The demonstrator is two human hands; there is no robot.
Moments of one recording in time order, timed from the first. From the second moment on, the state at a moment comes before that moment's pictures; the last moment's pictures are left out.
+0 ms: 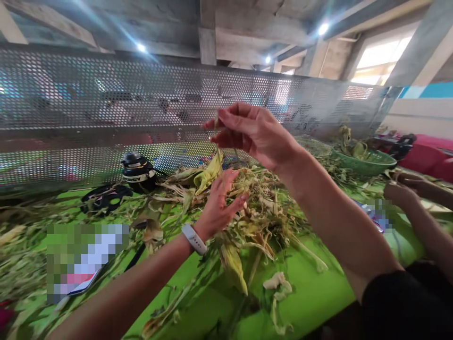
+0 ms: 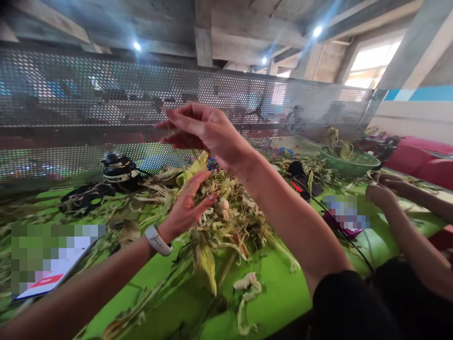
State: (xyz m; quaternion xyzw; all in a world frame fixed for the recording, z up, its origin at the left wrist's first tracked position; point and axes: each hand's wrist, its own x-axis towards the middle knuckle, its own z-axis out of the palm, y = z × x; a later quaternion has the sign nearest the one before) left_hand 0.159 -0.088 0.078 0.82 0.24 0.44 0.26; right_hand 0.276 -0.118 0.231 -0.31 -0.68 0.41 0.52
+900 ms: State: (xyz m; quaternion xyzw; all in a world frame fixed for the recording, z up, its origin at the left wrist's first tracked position) left_hand 0.076 -0.120 0.058 0.46 0.20 0.35 0.79; right_hand 0.230 -0.017 0.190 -0.54 -0.75 0.09 0.38
